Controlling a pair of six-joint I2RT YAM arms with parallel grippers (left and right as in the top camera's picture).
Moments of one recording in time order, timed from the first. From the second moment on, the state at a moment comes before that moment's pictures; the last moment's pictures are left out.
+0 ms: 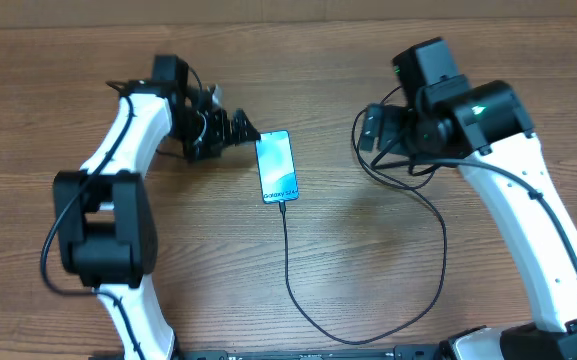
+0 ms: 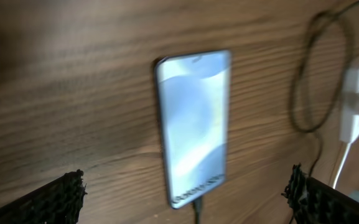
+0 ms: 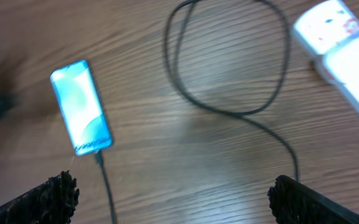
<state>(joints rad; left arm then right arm) -0.05 2.03 1.59 -0.92 0.57 -0.20 0.32 1.59 1.71 -1.32 0.07 0.54</state>
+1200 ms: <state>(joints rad) -0.07 1.44 1.65 -1.18 -0.04 -0.31 -0.40 1.82 1.71 -1.15 0.25 0.49</state>
